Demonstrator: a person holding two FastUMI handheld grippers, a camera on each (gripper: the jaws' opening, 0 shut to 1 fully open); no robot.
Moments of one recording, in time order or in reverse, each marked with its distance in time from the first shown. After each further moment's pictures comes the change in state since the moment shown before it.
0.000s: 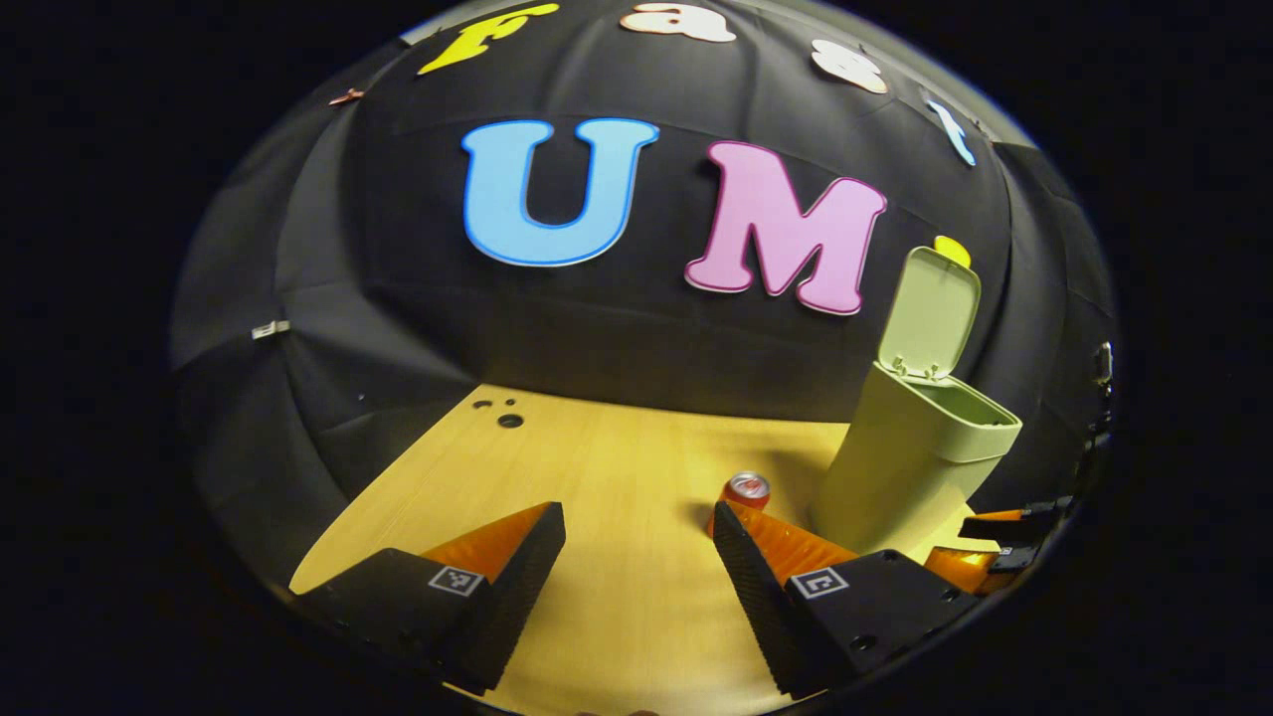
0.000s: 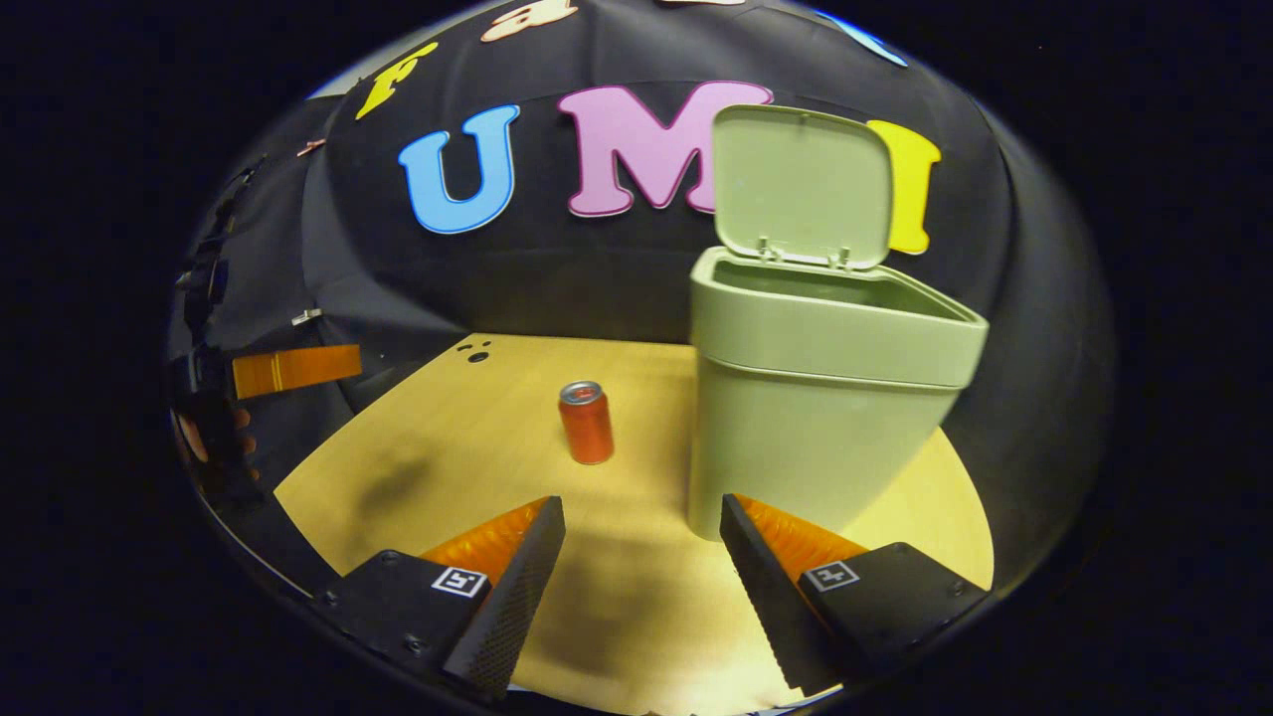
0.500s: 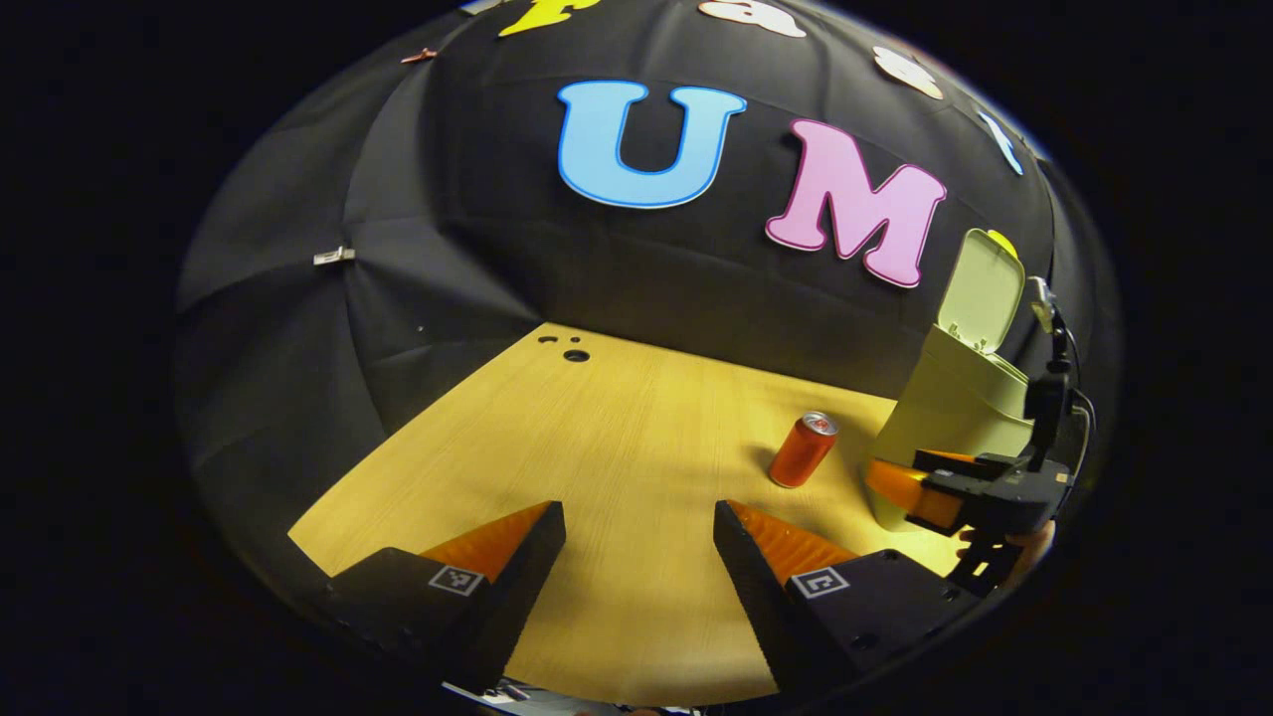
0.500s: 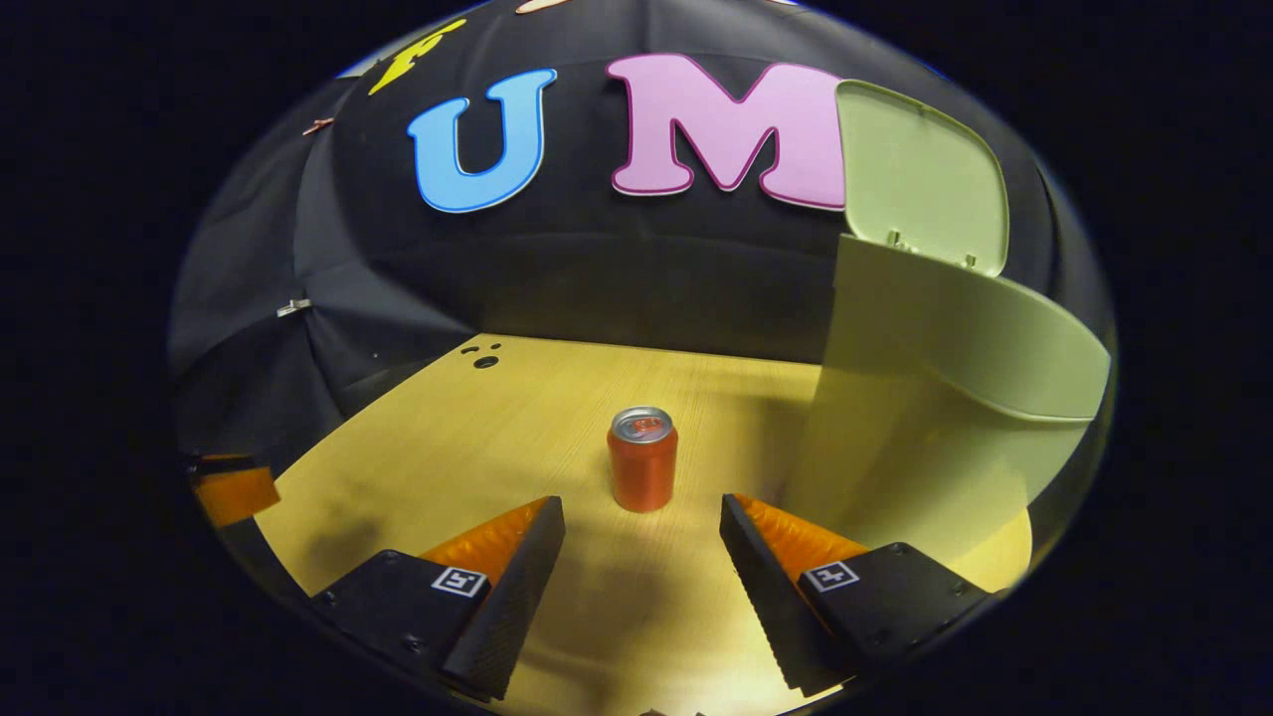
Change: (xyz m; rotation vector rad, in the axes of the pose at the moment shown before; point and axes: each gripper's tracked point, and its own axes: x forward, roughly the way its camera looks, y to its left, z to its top) left arm -0.020 0.060 -0.076 -0.101 0.097 0.100; right arm 0.119 0.061 0.008 -0.024 -0.014 -0.011
